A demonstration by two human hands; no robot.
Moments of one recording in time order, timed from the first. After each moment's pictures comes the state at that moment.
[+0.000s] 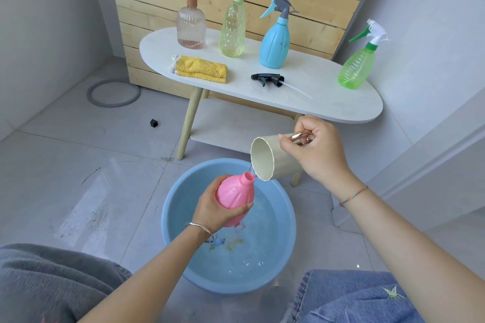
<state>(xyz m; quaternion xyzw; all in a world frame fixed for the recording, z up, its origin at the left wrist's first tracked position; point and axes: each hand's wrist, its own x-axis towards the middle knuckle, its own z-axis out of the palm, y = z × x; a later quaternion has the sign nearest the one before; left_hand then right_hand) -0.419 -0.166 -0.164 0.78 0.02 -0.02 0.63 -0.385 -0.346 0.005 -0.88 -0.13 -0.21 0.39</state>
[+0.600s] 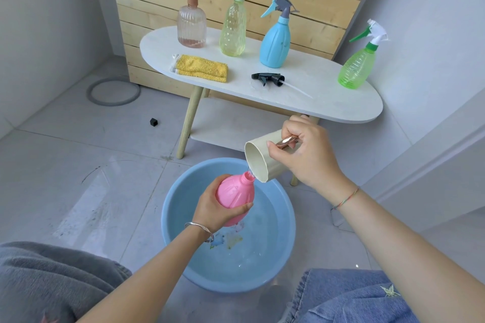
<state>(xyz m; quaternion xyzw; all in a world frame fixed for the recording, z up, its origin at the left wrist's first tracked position) -0.420 -0.166 -0.168 0.78 0.02 -0.01 0.62 -0.389 -0.334 0.003 -0.88 -0.23 -0.24 0.33</state>
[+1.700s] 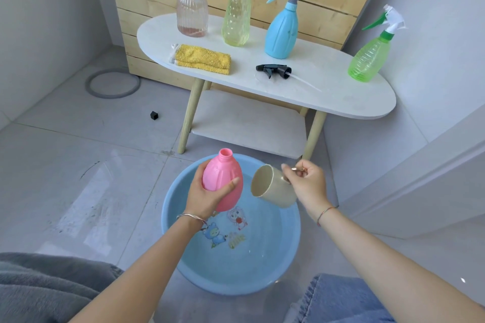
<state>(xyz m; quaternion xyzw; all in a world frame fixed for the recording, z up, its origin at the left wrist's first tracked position) -0.399 -0.151 -0.161 0.69 0.10 0.00 0.72 -0.366 -0.368 -0.128 -0.82 0.12 -0.09 0.55</state>
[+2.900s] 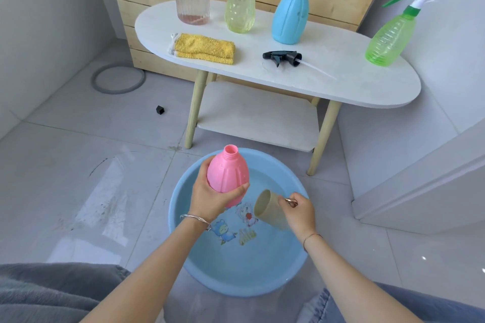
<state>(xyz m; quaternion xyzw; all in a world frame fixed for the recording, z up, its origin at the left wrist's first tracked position) -0.393 -0.152 -0.166 0.73 0.08 0.03 0.67 -0.386 -0.365 -0.236 -0.85 0.19 -0.02 0.49</state>
